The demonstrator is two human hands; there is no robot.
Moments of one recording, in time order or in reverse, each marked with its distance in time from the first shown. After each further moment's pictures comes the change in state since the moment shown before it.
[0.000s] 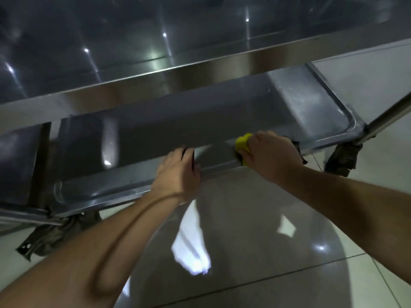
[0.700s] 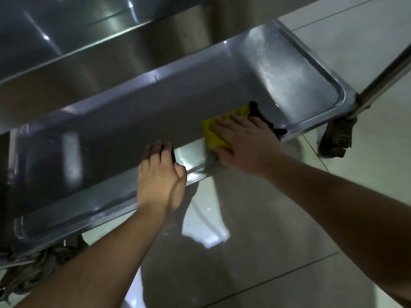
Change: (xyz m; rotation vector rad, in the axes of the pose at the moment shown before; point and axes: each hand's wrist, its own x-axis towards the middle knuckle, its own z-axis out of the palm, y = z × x) left_hand 0.027 0.029 0.038 0.054 0.136 -0.102; right_hand 0.013 0.027 0.042 0.234 0.038 0.000
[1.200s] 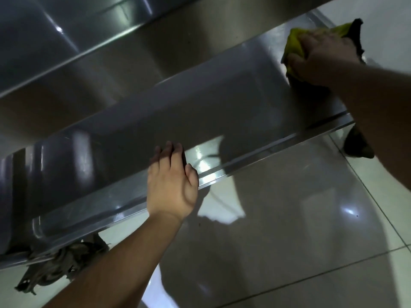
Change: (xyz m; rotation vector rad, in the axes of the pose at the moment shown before) left_hand -0.002 -0.002 0.007 0.047 0.075 0.026; right_hand 0.110 0.173 -0.034 0.023 -0.068 0.414
